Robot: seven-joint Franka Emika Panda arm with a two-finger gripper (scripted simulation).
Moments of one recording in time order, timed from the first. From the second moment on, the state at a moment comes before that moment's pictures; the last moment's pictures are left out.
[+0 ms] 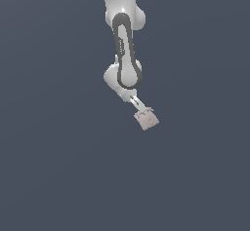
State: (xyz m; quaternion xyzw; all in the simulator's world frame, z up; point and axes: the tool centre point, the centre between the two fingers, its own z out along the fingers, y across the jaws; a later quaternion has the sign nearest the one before) arm -0.110 0.102 0.052 -0.76 0.51 0.05 0.40
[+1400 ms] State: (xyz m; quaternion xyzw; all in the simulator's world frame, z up) arm -0.136 0.009 0.201 -0.76 0.51 0.06 0.39
